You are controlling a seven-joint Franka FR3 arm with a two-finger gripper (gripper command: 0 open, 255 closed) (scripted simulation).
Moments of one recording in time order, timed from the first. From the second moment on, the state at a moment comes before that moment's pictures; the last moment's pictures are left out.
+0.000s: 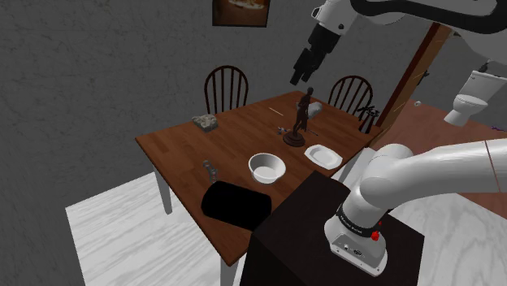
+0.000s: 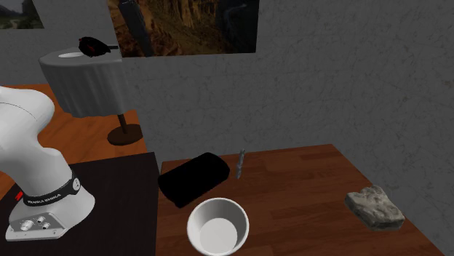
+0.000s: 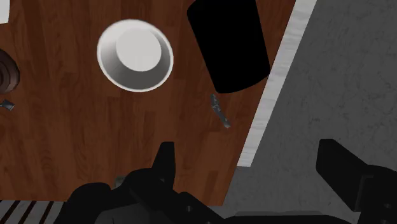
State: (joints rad) arm 0.01 -0.83 -0.05 -2.32 0.10 1.72 -0.14
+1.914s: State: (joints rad) arm 0.20 -0.06 -0.13 -2.48 0.25 2.59 -0.65
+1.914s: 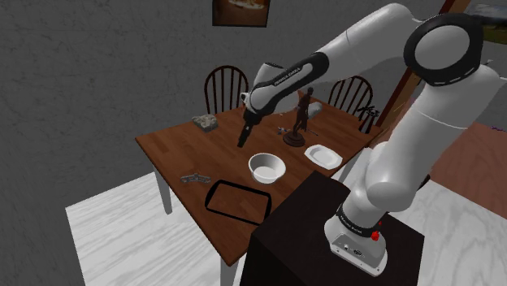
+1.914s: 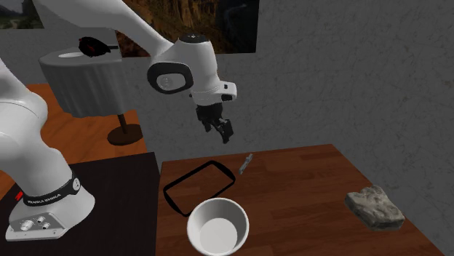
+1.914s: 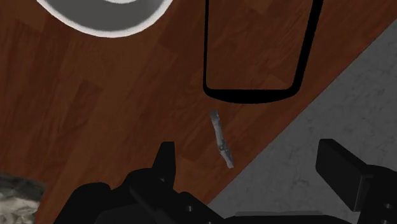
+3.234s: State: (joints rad) arm 0.17 0.65 0.01 -2.07 0.41 2.86 -0.99
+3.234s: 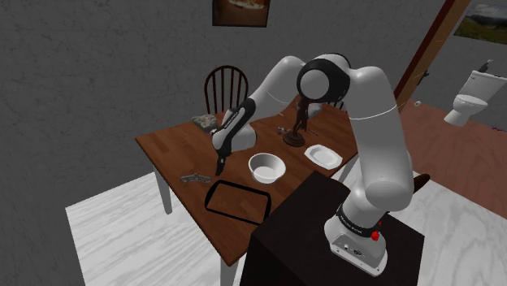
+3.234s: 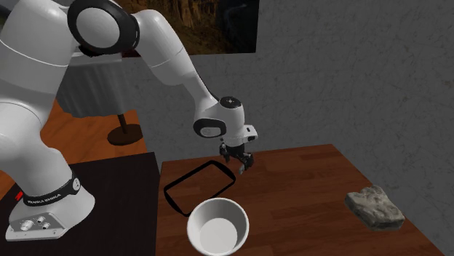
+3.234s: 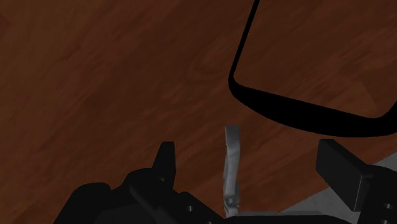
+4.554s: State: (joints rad) arm 0.16 0.71 0.02 -2.03 0.42 2.89 -1.00
